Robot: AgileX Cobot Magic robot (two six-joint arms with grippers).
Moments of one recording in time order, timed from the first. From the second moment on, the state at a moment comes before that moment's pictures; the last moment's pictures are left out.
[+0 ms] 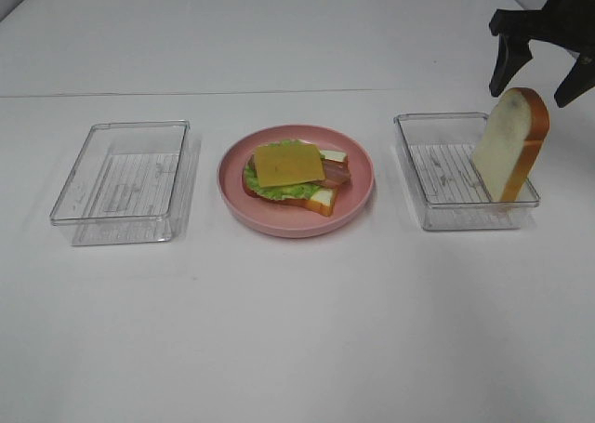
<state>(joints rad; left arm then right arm) -0.37 0.00 -0.50 0.03 1.05 -0.04 -0.04 2.12 -1.86 0.14 1.18 -0.01</state>
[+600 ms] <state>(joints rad) -0.37 0.00 -0.50 0.03 1.05 -0.04 -0.04 2.19 -1.86 0.13 1.17 0.00</state>
